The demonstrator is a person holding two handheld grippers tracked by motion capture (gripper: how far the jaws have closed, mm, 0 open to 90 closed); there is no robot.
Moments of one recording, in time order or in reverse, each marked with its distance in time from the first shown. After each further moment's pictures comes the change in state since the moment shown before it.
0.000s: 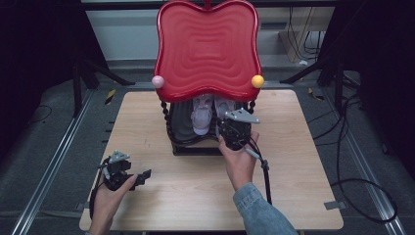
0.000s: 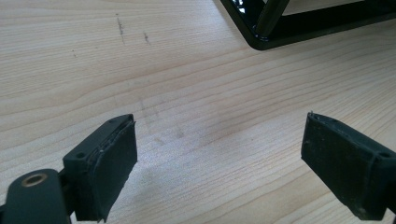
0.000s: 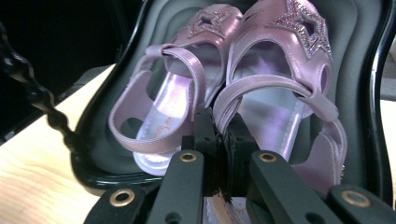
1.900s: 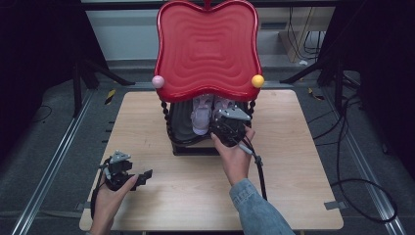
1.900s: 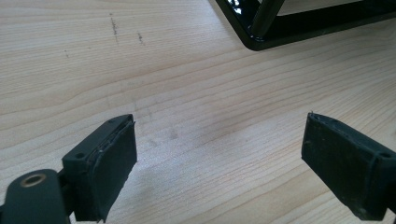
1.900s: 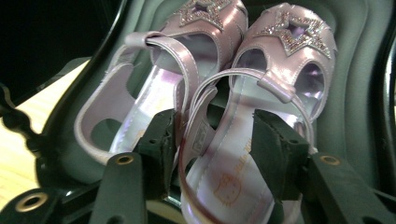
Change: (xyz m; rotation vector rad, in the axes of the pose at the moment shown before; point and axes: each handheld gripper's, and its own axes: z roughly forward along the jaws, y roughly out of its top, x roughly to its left) left arm -0.003 0.000 0.001 0.000 -0.011 -0.002; right arm 0.003 -0.001 0.022 0.021 -0.046 -0.050
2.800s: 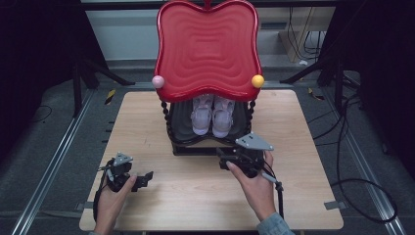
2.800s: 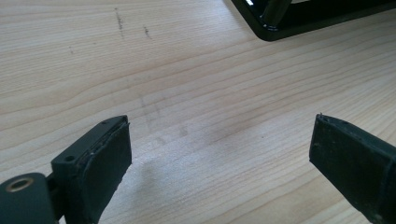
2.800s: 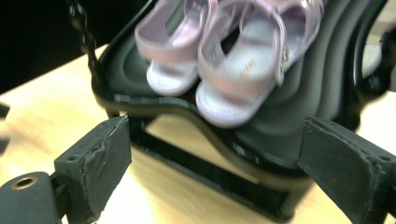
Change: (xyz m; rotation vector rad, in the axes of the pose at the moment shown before) left arm 0.002 -0.009 0.010 -0.006 0.045 0.031; right arm -0.017 -0.054 -0.073 -0.005 0.112 -0.077
